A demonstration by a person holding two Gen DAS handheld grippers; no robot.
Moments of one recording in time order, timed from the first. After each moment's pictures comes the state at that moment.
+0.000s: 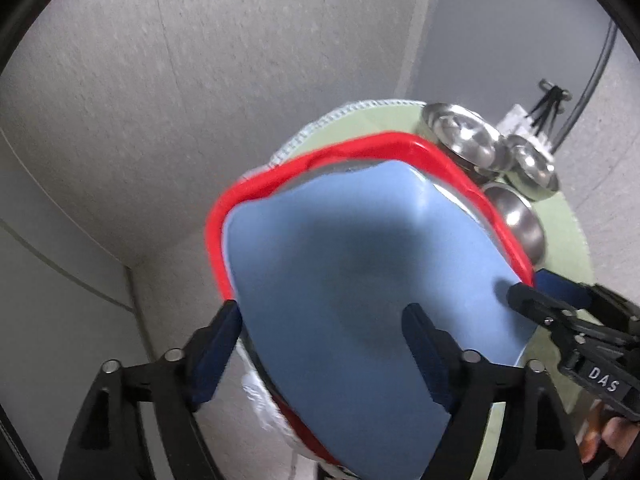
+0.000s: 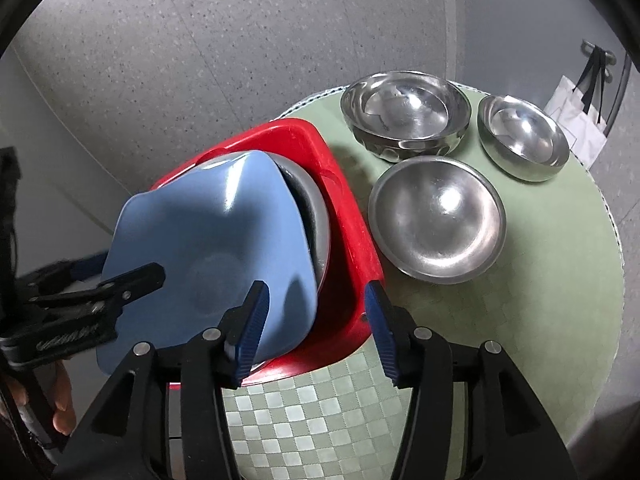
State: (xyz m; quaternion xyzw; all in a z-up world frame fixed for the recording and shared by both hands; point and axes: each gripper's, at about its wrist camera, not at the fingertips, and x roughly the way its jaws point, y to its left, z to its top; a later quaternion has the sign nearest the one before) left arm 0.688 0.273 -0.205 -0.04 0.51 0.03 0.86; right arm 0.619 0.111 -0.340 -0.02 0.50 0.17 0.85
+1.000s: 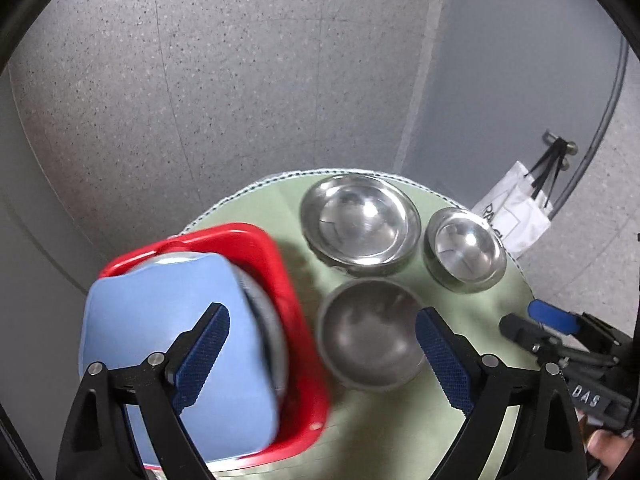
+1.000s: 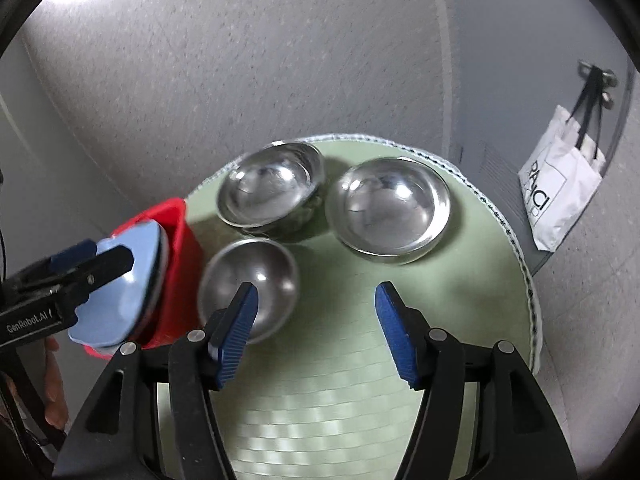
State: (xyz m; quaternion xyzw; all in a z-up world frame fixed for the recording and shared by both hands) left arm 0.735 0.070 -0.162 -0.09 0.44 0.09 0.89; right arm 0.716 -0.073 -0.304 -0.02 0.48 0.24 0.84
